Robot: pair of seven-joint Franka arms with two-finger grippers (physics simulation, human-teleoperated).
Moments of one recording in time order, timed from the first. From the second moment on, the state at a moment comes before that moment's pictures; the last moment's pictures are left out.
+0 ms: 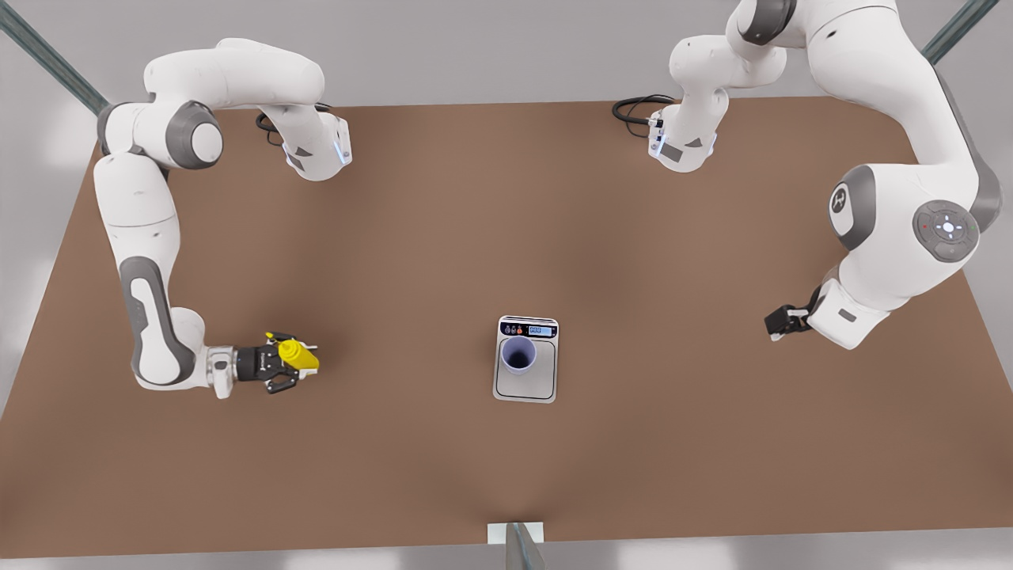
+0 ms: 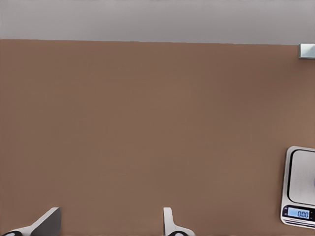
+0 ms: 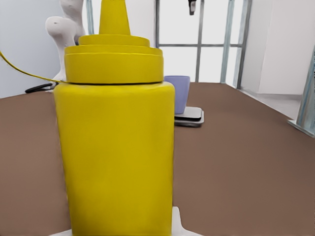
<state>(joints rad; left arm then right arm) -0.05 0.32 -0.02 -1.36 0.05 1.74 -0.11 -0.38 0.92 0.16 -1.57 1.00 1.65 -2.50</state>
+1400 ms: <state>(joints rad) -0.06 0.34 0.00 -1.36 0.04 1.75 -0.11 -0.40 0.95 0.16 -1.57 1.03 1.64 -2.49</state>
